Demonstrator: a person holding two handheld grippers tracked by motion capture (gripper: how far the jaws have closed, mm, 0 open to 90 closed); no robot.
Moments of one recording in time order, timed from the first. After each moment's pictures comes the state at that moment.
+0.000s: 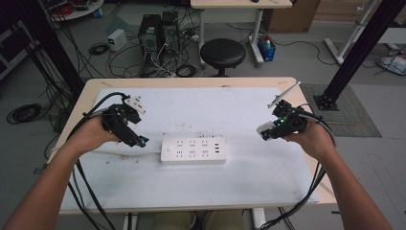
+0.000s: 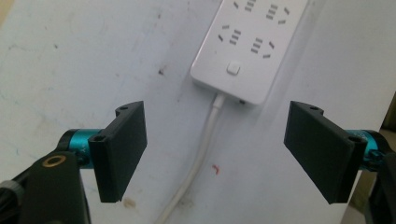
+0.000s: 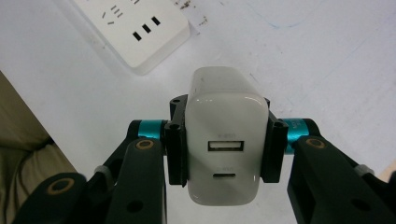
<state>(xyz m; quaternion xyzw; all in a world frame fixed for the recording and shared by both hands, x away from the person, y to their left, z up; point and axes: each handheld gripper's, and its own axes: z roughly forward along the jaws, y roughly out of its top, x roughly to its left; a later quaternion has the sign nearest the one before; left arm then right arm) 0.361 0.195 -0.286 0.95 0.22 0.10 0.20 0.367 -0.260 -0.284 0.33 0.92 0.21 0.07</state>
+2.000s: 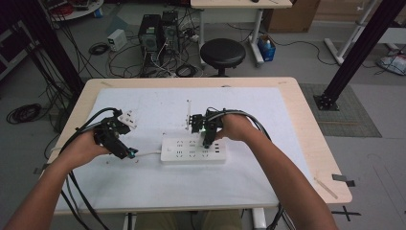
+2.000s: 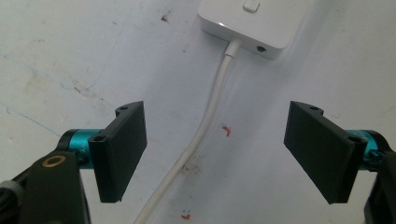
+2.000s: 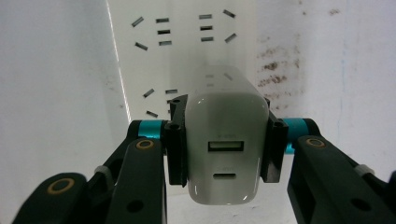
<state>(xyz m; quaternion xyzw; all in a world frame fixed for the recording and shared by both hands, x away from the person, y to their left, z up) 0.347 0.223 -0.323 0.95 0.23 0.12 0.19 0.416 -0.052 -0.355 0.03 1.00 0.03 0.04</state>
